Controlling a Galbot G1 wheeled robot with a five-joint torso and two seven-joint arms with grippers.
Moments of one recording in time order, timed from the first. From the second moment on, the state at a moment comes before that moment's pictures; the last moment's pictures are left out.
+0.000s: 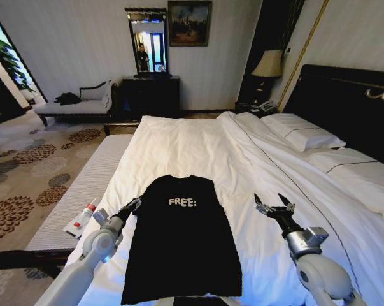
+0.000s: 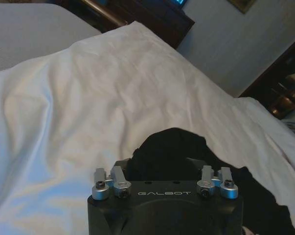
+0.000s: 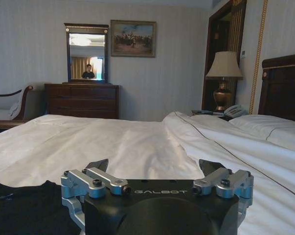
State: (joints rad) left arm 1.32 -0.95 -0.39 -1.91 -1.25 0.19 -0.34; right arm -1.71 1.09 0.82 2.20 0.53 -0.12 0.08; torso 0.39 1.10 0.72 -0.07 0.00
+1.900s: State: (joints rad) left arm 1.13 -0.91 -0.30 -1.94 -1.21 0.25 -0.39; right arm -1.74 1.09 0.84 2.22 0.55 -0.12 0.08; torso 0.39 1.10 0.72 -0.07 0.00
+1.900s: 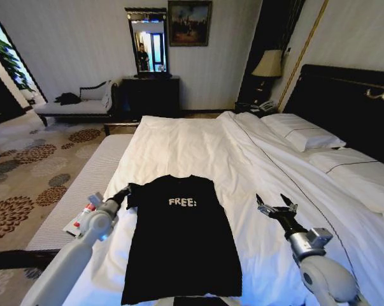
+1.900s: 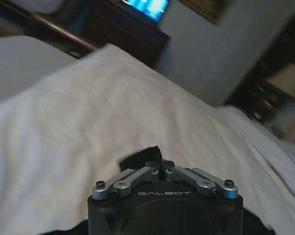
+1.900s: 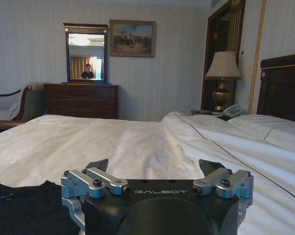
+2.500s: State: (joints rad) left arm 0.90 -0.97 0.10 -1.75 -1.06 0.26 -0.40; right arm -1.75 1.09 0.86 2.22 0.56 -0.12 0.07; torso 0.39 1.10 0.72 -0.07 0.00
